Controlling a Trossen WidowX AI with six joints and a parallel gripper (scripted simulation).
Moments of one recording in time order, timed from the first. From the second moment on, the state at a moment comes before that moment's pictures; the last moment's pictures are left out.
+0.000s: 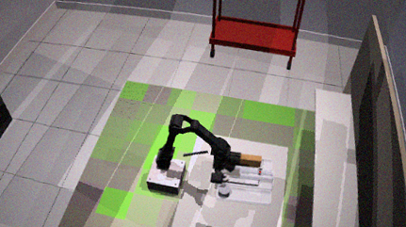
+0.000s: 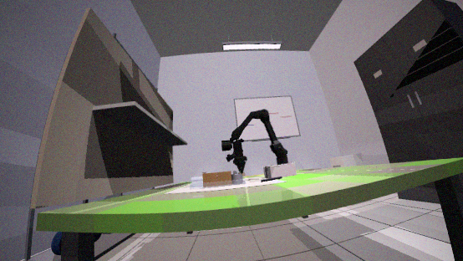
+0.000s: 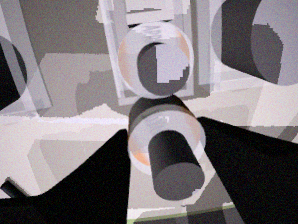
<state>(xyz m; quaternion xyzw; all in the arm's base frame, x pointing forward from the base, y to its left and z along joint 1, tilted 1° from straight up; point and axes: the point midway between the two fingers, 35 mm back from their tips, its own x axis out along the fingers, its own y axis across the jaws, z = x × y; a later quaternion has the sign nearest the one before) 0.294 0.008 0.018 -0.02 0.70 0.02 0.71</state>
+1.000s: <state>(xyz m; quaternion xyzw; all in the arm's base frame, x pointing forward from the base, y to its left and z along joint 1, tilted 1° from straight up) 0.305 0.009 0.019 -0.02 0.70 0.02 0.71</state>
